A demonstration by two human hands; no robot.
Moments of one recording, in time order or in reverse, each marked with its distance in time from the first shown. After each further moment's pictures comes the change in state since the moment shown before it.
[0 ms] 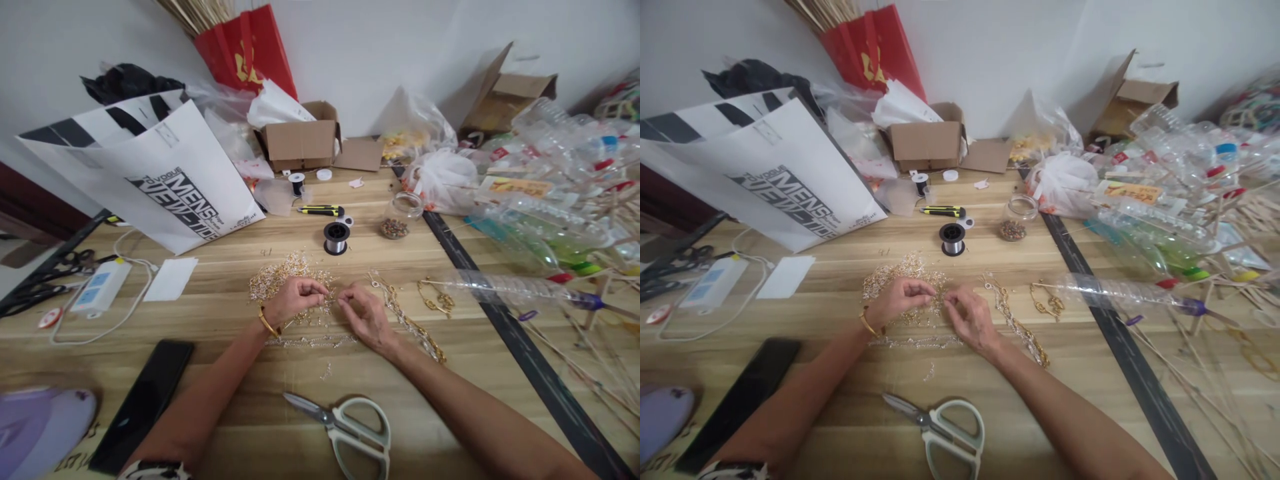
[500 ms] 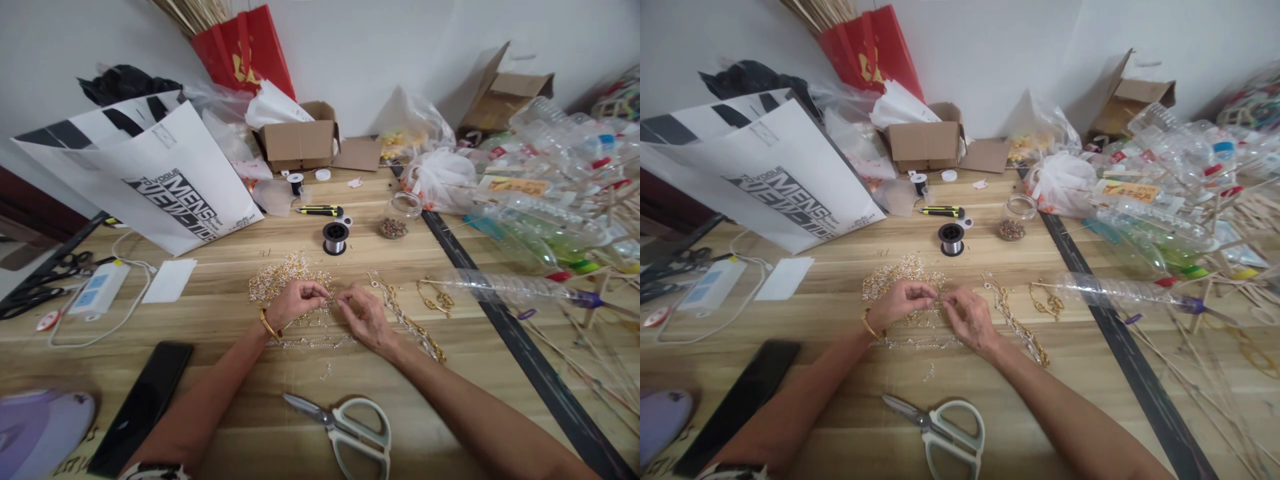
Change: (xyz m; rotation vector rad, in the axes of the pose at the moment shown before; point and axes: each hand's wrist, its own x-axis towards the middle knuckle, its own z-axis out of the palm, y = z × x) left_hand 0.002 -0.005 0.005 -0.022 -0.014 -0.009; right_hand -0.001 0.001 0.000 -0.053 0.004 -0.041
